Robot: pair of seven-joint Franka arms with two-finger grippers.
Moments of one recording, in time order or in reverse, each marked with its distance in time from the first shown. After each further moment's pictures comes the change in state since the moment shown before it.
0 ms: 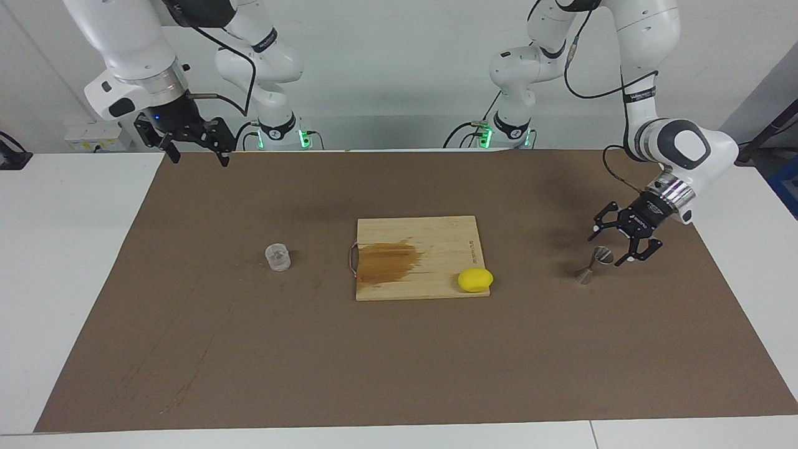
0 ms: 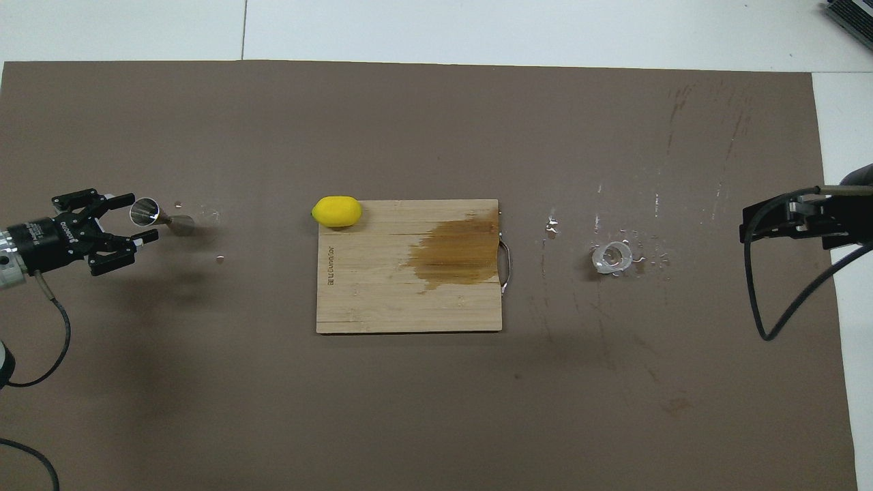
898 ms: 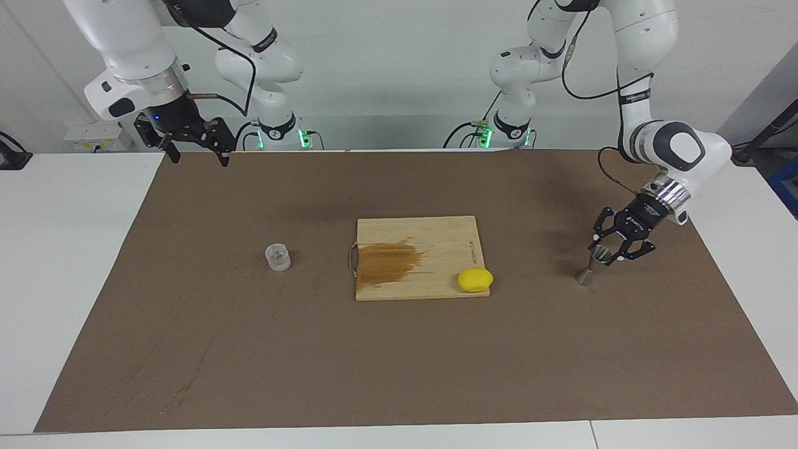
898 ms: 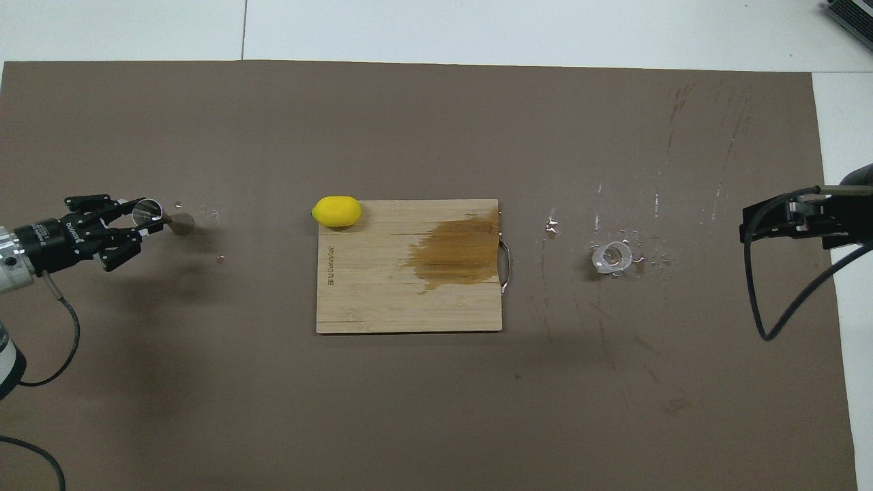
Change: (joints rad) left arm -0.004 0.000 -0.005 -0.015 -0.041 0.016 0.001; right arm 0.000 0.000 0.000 0.000 0.000 0.000 0.000
